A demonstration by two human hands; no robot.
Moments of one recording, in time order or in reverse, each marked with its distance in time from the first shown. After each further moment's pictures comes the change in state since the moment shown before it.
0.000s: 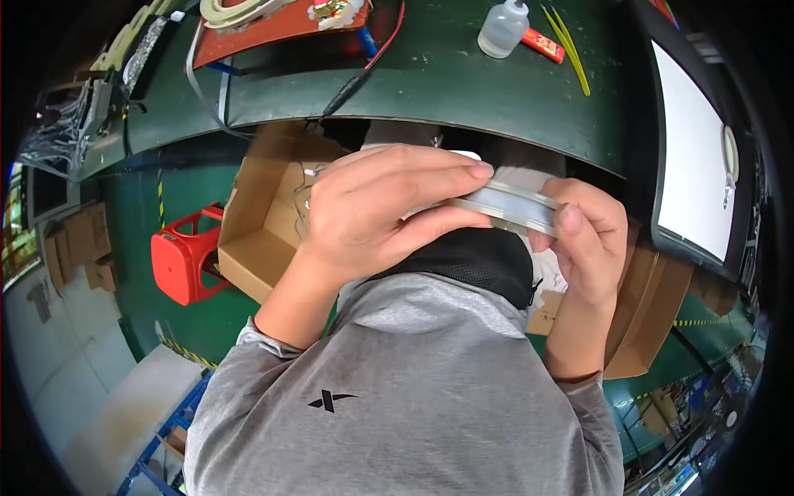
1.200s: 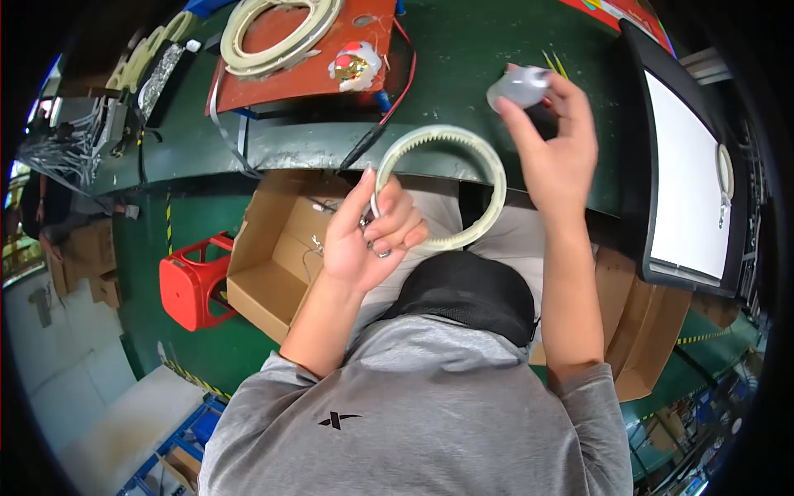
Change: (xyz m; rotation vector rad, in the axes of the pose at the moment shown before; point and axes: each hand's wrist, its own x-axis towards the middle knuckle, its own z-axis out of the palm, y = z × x) left_hand -0.033 -0.034 0.004 -1.652 0.393 -0.812; right_hand 0.124 0.057 -0.002 -0.418 0.535 -0.321
